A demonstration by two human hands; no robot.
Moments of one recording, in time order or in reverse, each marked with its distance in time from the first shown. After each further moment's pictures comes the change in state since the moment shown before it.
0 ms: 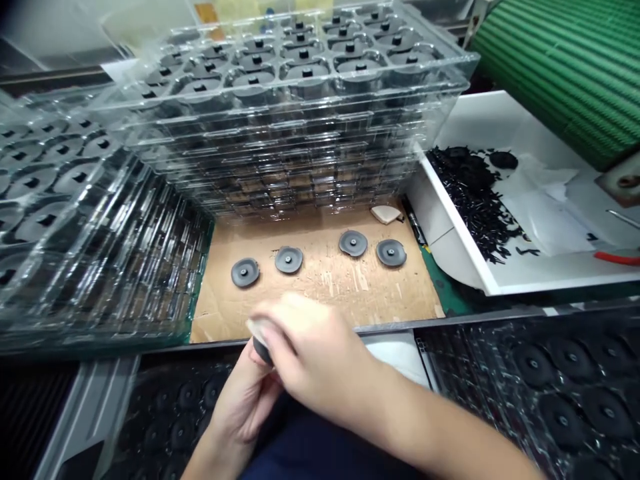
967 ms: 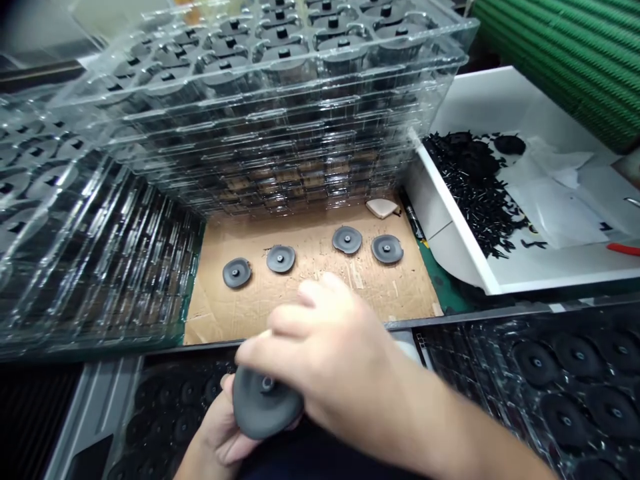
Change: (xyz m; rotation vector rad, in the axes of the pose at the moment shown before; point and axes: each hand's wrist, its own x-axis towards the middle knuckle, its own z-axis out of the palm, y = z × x) left_hand -0.008 0.009 0.032 -0.097 -0.185 -0.308; right_hand 0.008 0.005 -0.045 -0.187 -0.128 -0.303
